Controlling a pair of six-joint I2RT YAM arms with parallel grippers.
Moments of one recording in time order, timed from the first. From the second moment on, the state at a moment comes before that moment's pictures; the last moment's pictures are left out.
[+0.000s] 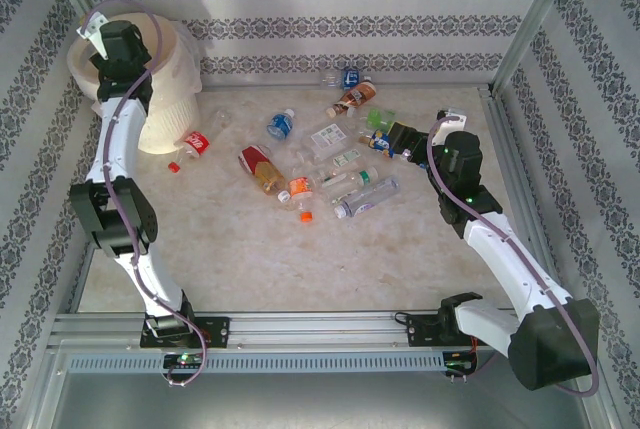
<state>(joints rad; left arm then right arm) 0.21 1.89 1.88 -0.26 -0.46 -0.36 0.21 1.08 0.78 0.07 -0.03 0.42</state>
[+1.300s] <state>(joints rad) 0.23 1.83 2.05 -0.72 -0.02 -0.54 0.21 1.16 0.72 -0.06 0.12 0.63</state>
